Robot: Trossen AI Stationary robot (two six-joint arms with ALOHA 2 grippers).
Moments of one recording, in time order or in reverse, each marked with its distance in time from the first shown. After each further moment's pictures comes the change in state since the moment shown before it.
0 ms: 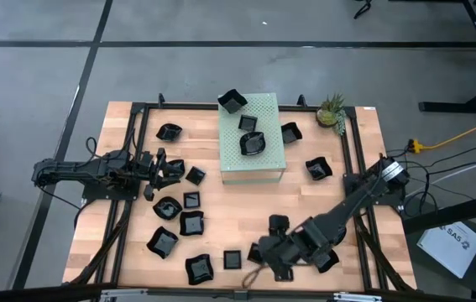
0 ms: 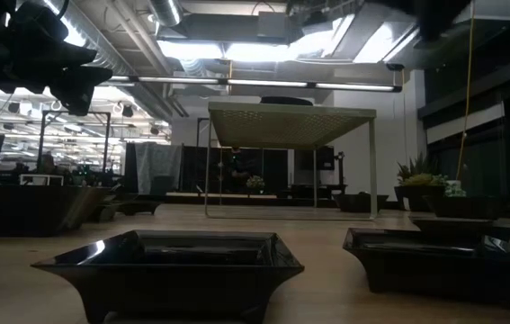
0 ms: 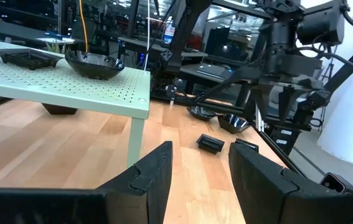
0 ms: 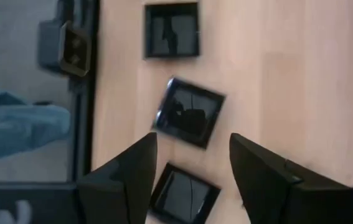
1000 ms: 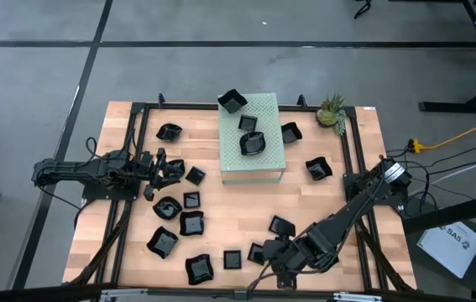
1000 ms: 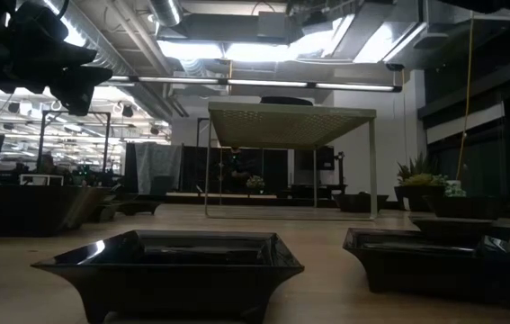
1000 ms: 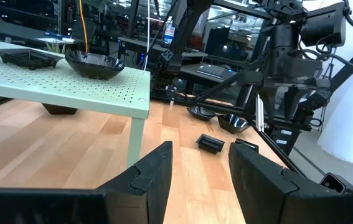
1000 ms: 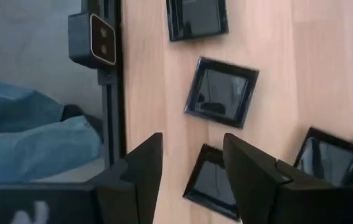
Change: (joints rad) left arm 0.000 0.000 0.000 0.000 0.000 0.000; right arm 0.046 0.002 0.000 0.005 -0.047 0.168
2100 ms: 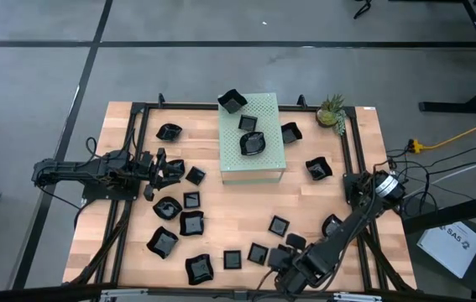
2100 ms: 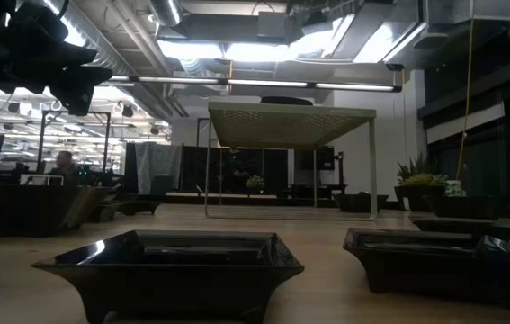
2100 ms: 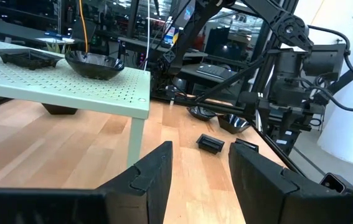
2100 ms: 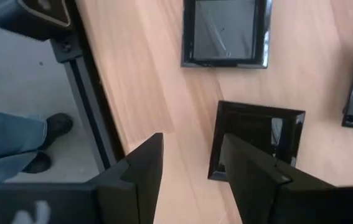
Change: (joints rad) left arm 0.000 0.000 0.000 0.000 0.000 0.000; right arm 0.094 0.128 0.000 -0.023 0.047 0.328
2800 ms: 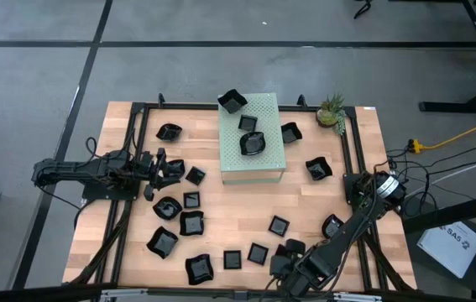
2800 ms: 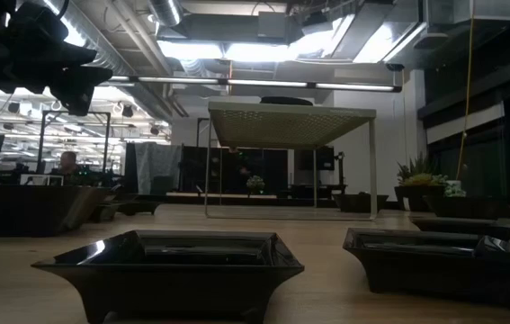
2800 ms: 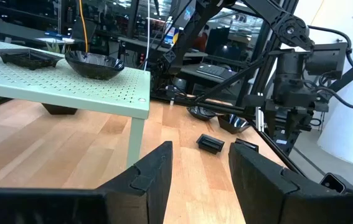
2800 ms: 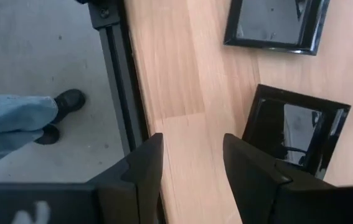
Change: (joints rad) left arm 0.000 0.000 0.000 0.000 0.000 0.000; right arm 0.016 0.000 0.000 0.042 -0.072 -0.071
